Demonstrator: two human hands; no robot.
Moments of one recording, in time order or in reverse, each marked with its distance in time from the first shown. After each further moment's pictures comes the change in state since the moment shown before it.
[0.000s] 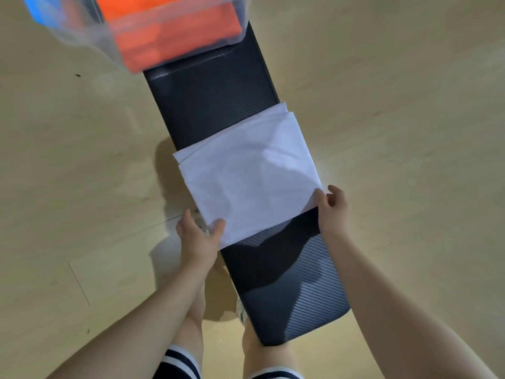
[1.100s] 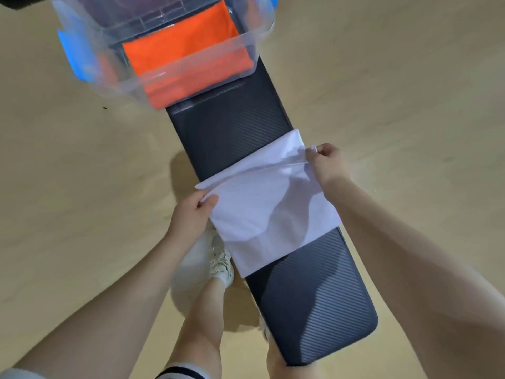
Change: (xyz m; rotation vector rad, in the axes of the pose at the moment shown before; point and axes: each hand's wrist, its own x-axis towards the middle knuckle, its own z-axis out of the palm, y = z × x) left_hand 0.050 0.070 -0.069 0.112 -0.179 0.332; right_hand 0.035 -0.120 0.033 -0.016 -0.143 -0.142
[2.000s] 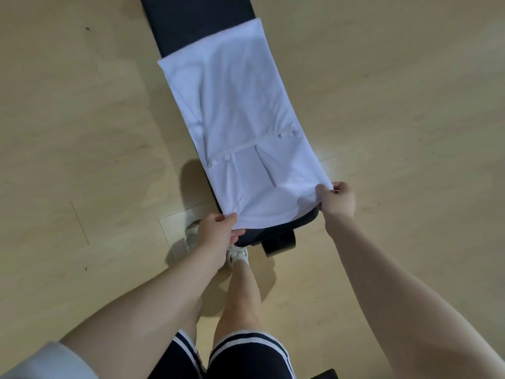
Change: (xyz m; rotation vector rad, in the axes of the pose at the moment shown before) left_hand -0.243 -0.080 0.190 -0.585 0.063 -0.608; right_hand -0.178 0.245 -0.111 0.108 0.143 0.192
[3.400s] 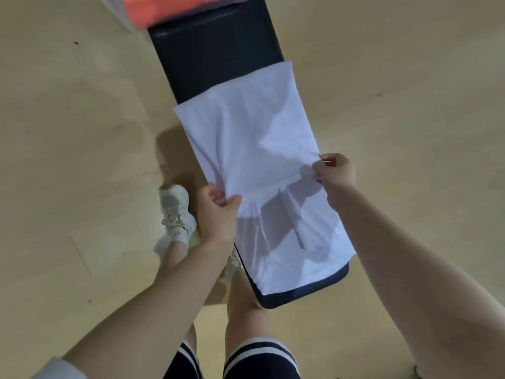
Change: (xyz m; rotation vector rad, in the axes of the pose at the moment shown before) left_hand 0.090 0.160 -0.015 0.014 0.100 0.341; right_hand 0.078 -0.155 0.116 -0.053 -0.045 -0.075
